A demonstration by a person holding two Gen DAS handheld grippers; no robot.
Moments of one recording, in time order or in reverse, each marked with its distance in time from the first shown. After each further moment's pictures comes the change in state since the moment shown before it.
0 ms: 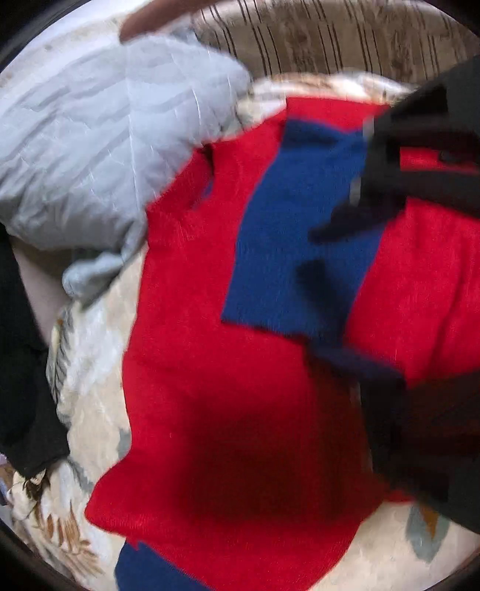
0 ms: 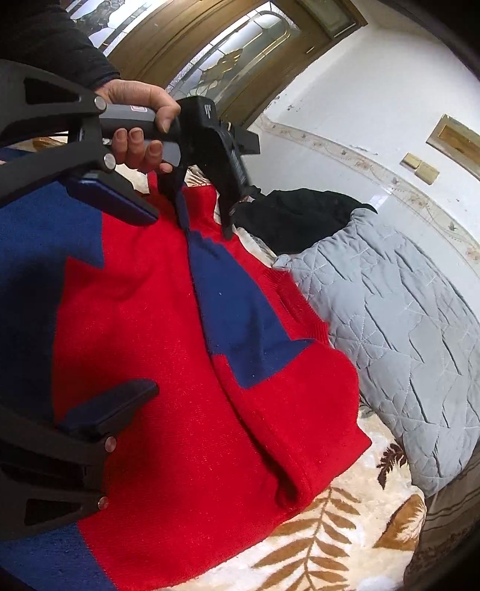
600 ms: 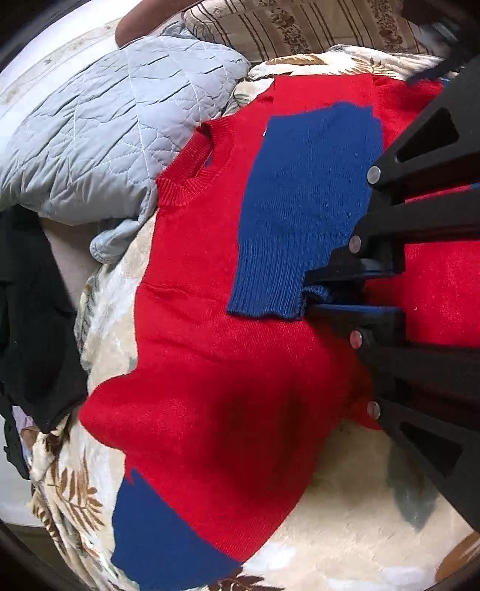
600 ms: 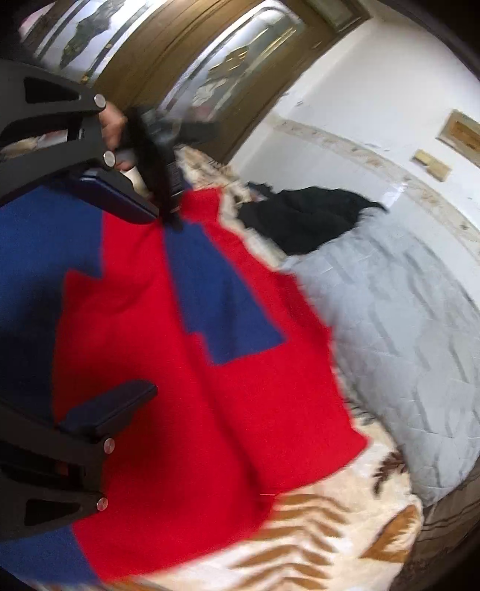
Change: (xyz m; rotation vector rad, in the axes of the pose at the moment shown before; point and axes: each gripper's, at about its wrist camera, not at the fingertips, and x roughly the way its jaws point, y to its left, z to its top) left arm -0.033 0.044 -0.043 0.036 -0.147 0.023; right arm -0.008 0.012 0.031 0.017 0.048 -0.007
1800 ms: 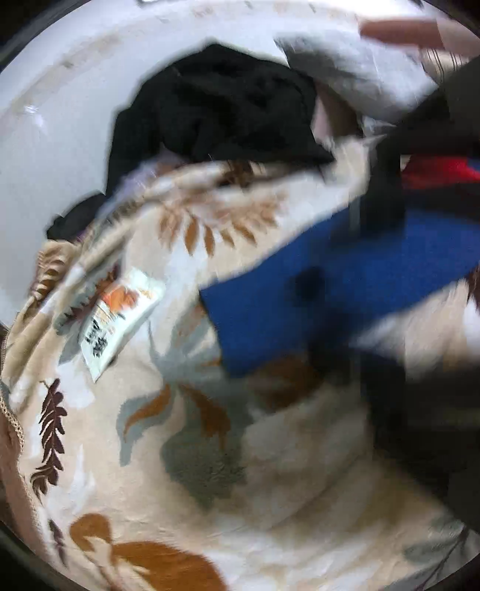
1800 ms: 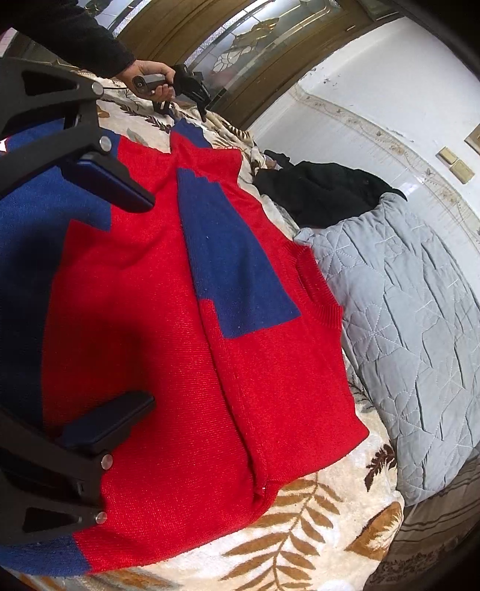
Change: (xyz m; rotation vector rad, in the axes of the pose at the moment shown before) left arm -0.054 0.298 0.122 -0.610 -0.188 0.001; right arm 0.020 -0.005 -0.027 -0.117 0.023 -0.160
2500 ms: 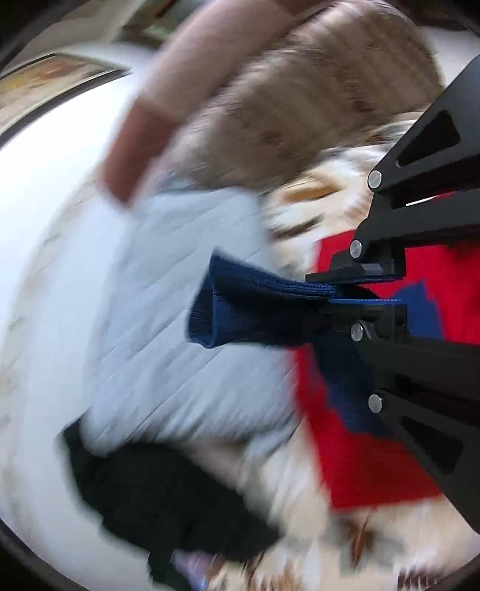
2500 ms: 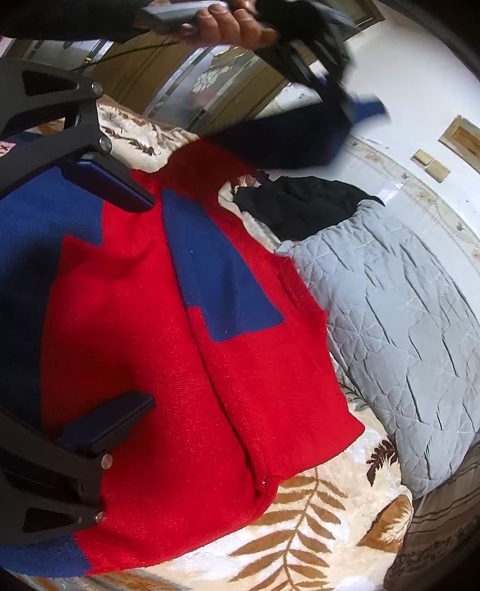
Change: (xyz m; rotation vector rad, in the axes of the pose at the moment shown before) left arm -0.079 -0.359 -0.344 1.009 0.143 -0.401; right arm -0.011 -0.012 0.000 0.063 -0.066 0.104
